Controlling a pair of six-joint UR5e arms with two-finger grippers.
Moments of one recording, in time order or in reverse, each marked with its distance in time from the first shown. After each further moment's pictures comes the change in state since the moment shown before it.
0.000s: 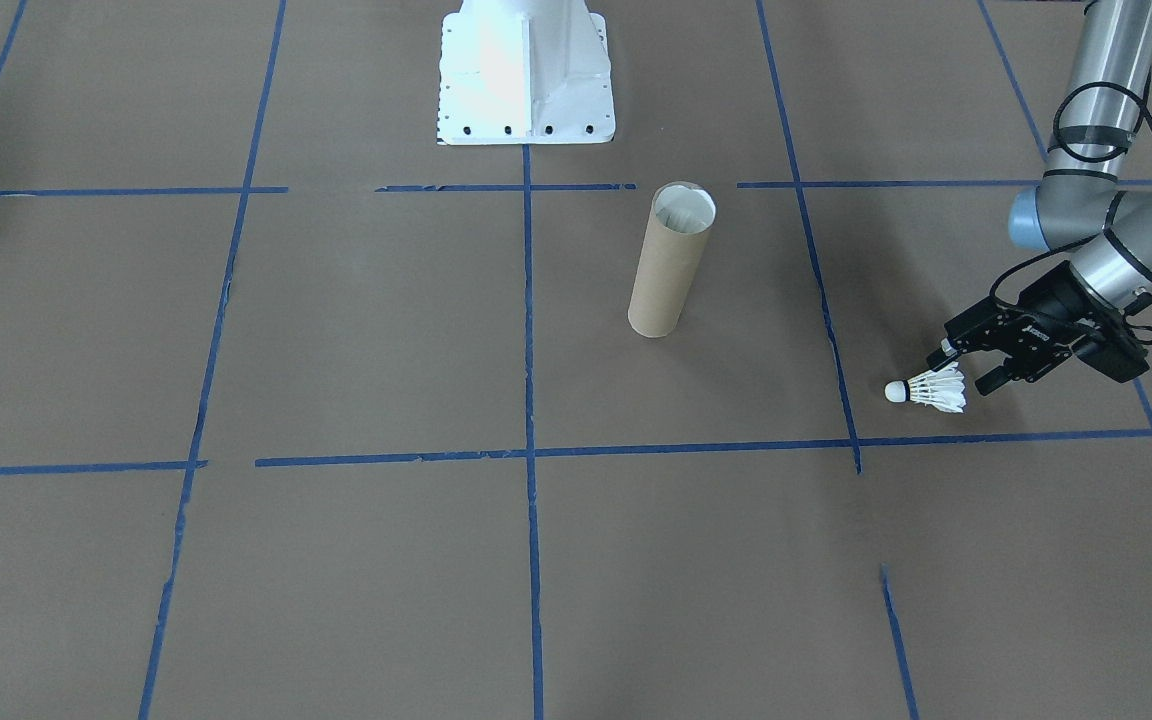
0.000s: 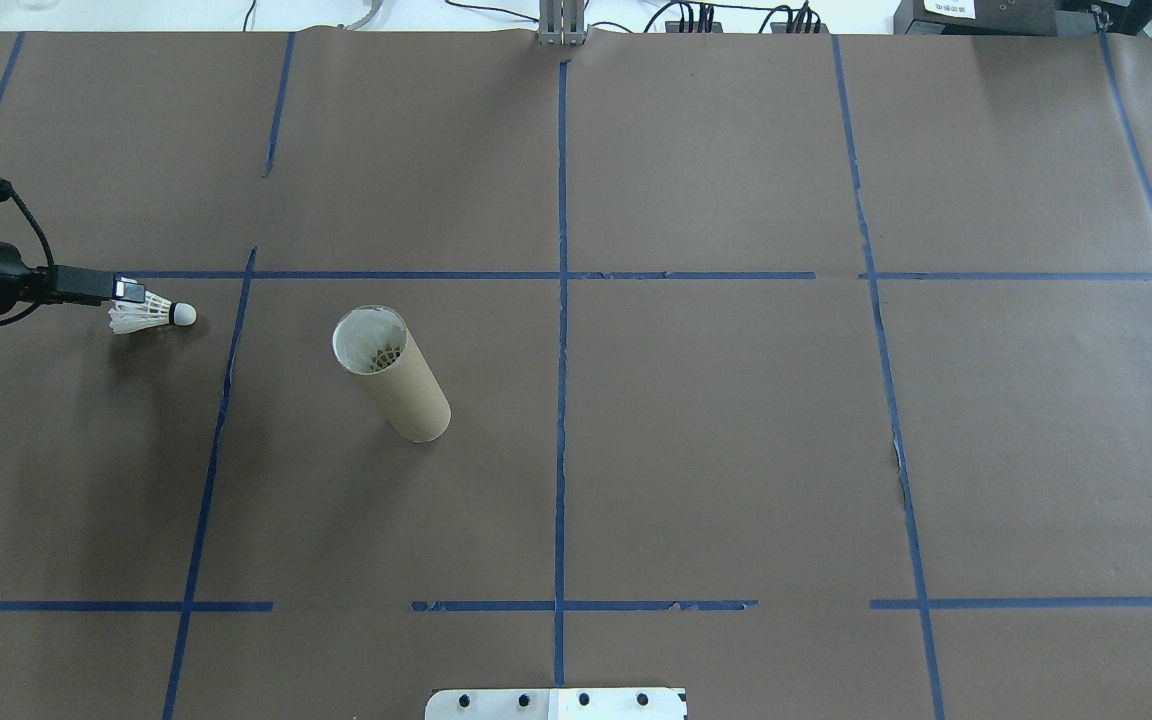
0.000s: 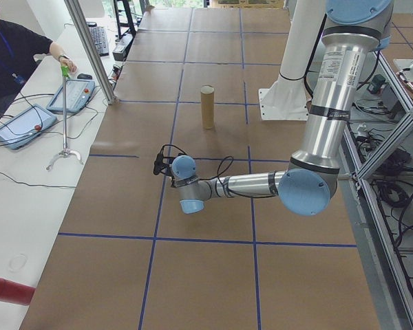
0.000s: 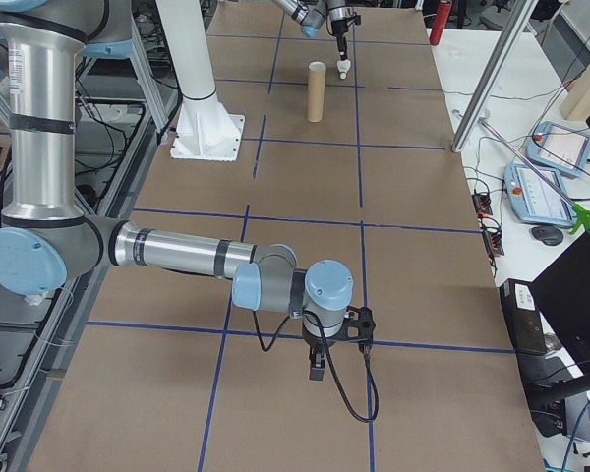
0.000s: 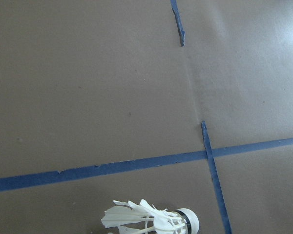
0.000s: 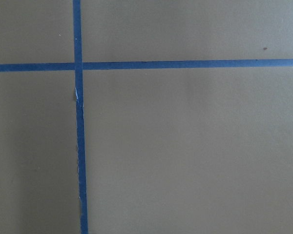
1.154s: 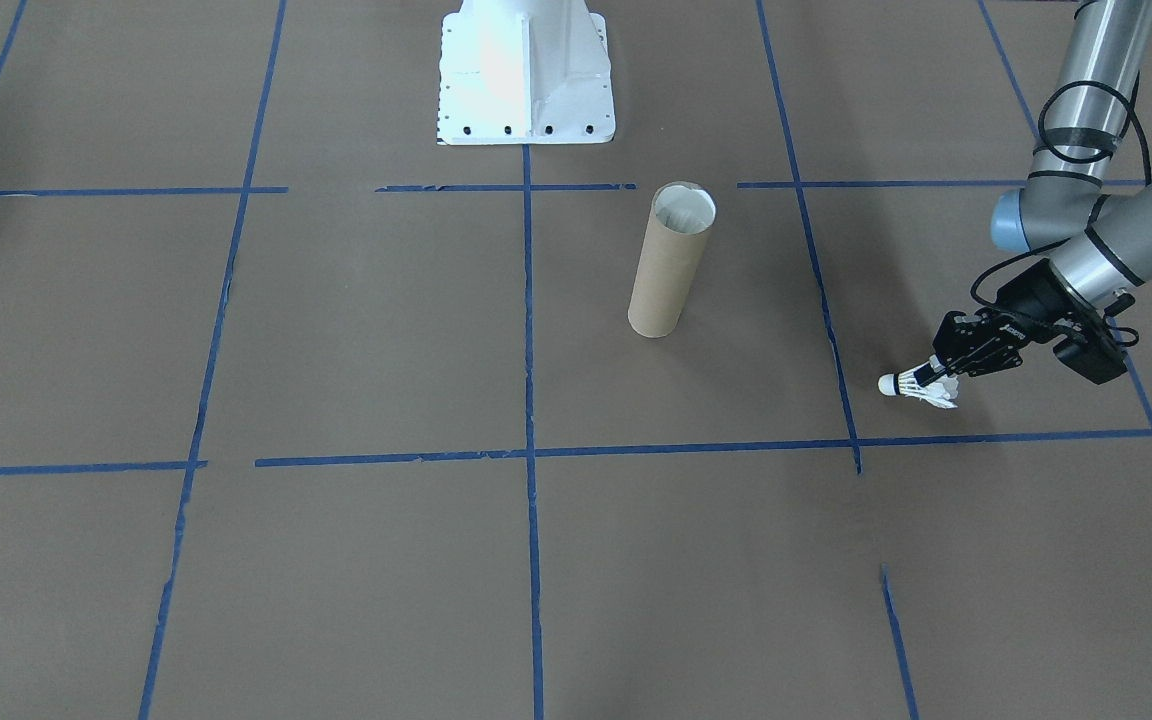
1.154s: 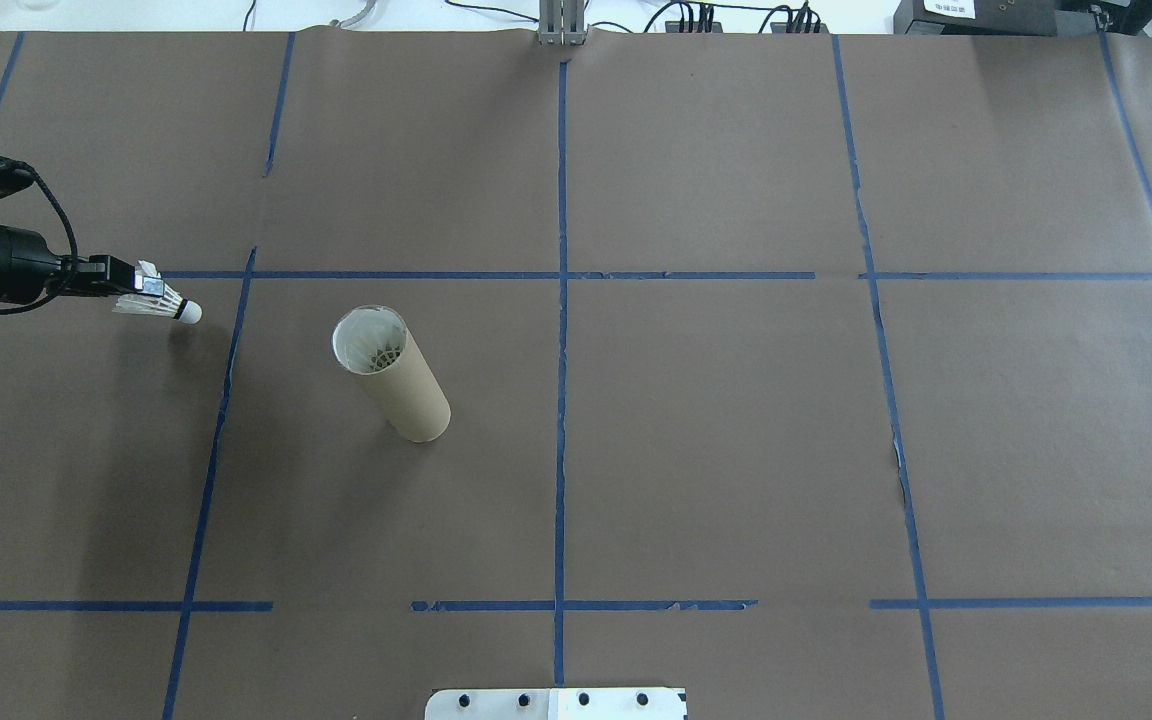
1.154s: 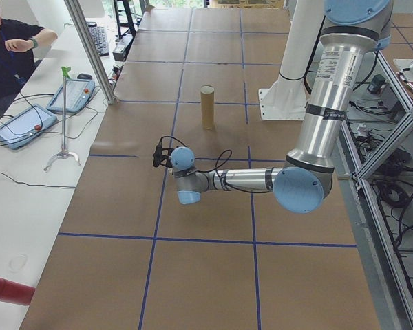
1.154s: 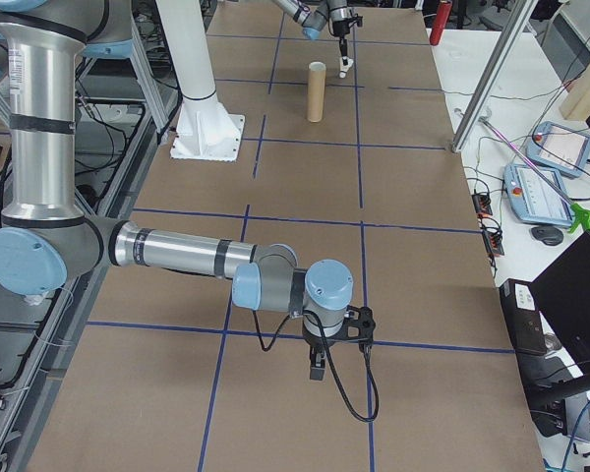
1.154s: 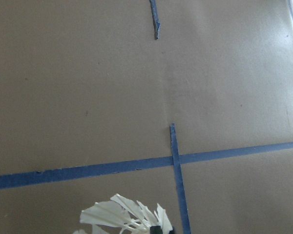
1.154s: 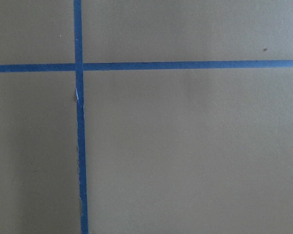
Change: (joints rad) left arm 0.010 -0.015 -0.081 0.036 -0.009 -0.137; right arm 0.000 0.001 0.001 0.000 -0.001 0.000
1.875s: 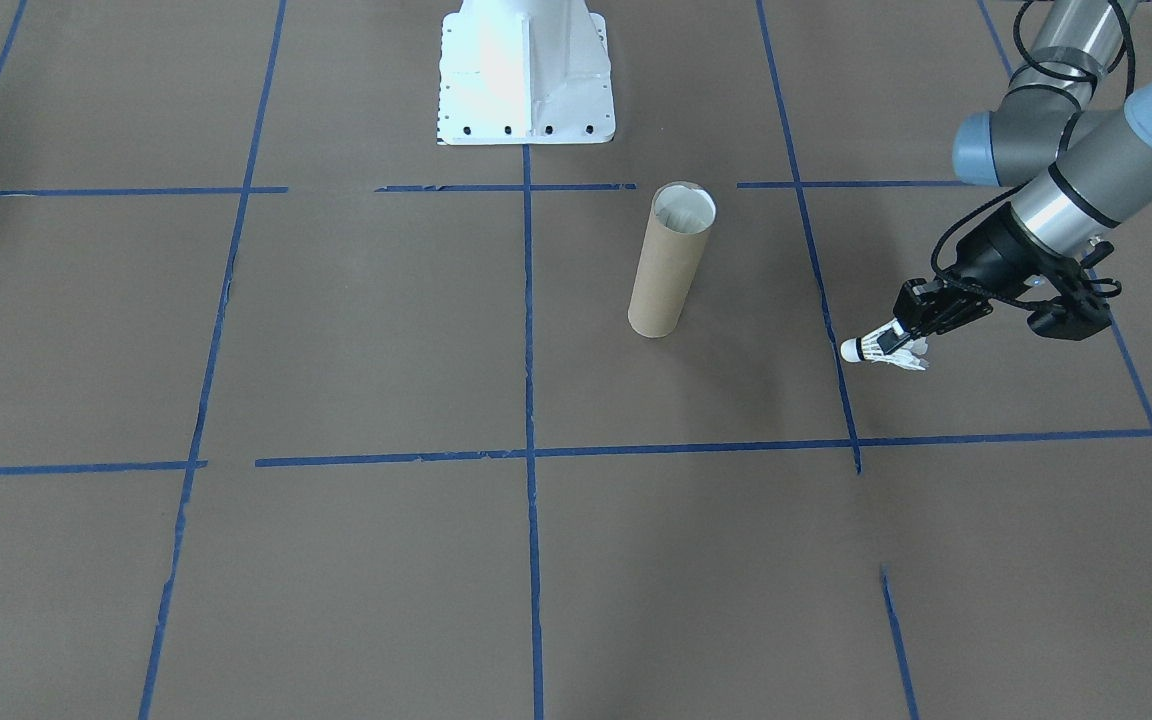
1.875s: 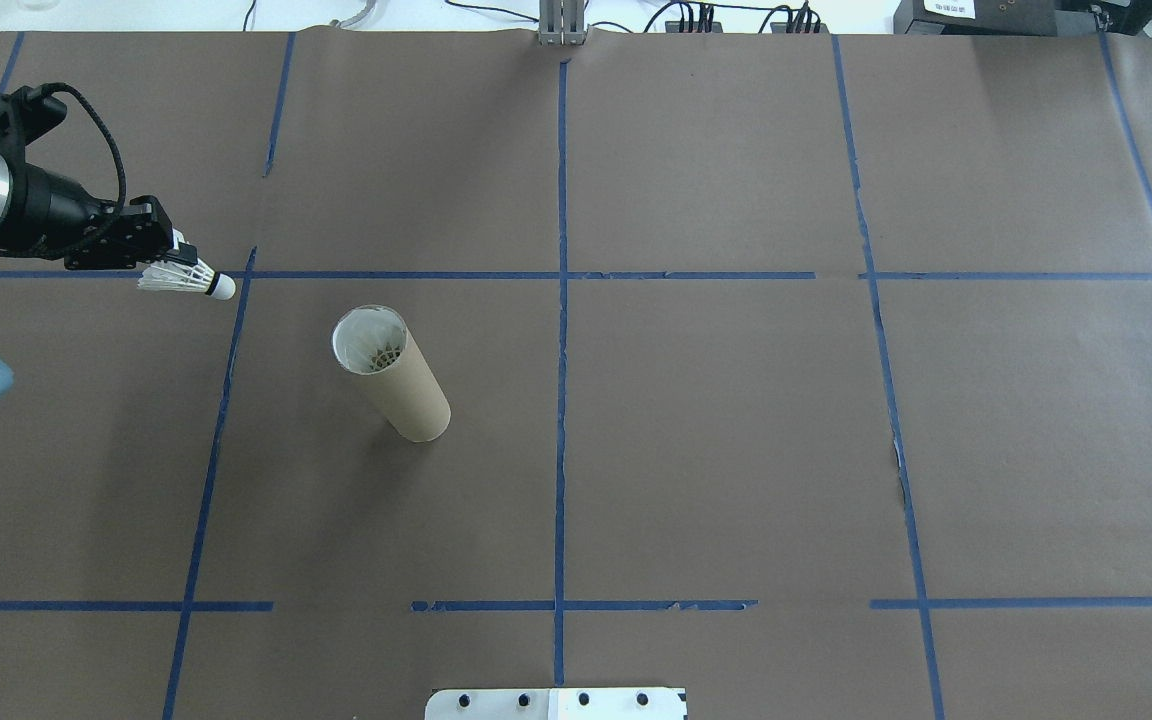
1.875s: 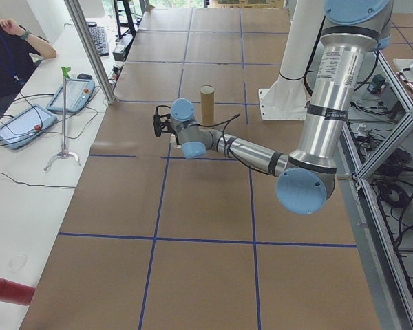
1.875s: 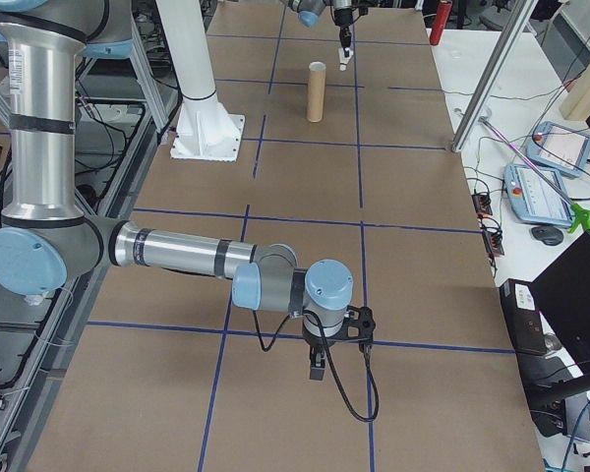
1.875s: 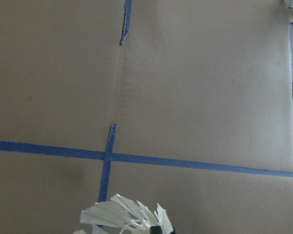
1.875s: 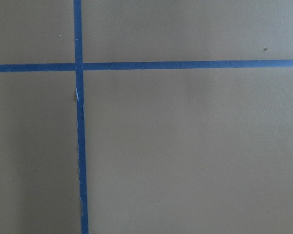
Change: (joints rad) left arm 0.003 0.011 -0.461 0.671 0.019 -0.098; right arm 0.000 0.000 0.000 0.000 0.000 0.000
